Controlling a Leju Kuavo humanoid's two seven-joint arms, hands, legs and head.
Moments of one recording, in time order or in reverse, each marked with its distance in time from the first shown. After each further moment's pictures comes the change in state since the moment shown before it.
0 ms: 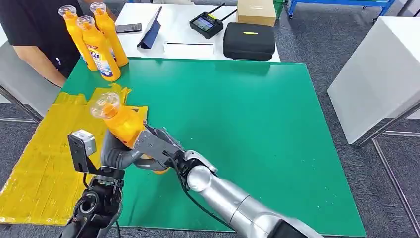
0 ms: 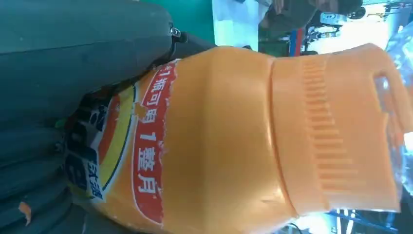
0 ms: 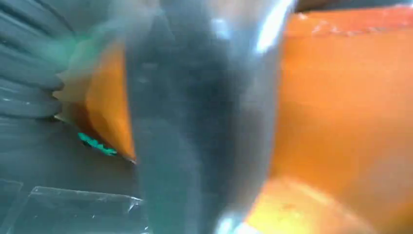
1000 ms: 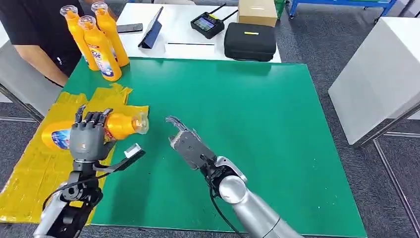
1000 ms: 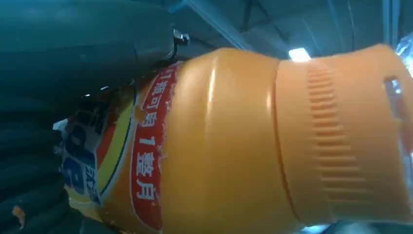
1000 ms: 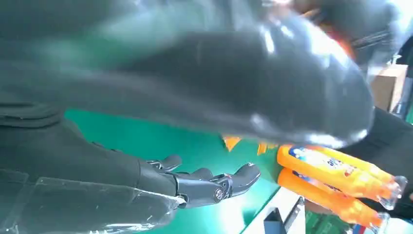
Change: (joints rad) left arm -0.145 0.089 0.206 0.480 -1.718 0.531 0.329; right arm 0.231 -0.185 -0.220 -0.453 0.058 0.050 0.068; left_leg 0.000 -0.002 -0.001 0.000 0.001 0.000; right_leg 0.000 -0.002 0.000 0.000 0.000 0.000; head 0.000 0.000
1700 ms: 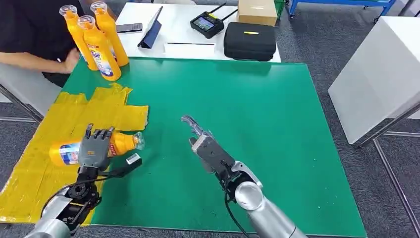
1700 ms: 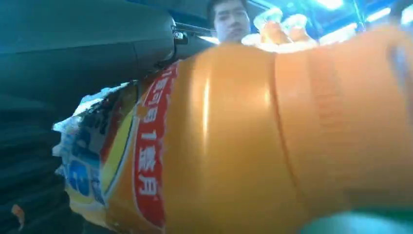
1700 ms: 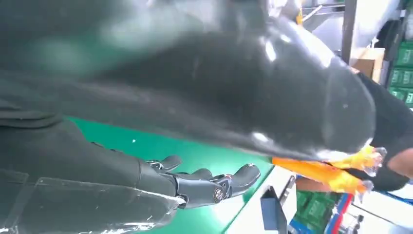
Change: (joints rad) left arm -0.142 0.011 -0.075 0.498 -0.030 0.000 0.025; right arm 0.082 -0.095 -0.033 -0.136 0.000 -0.018 -0.047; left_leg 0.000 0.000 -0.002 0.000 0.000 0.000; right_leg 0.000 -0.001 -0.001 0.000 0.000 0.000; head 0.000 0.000
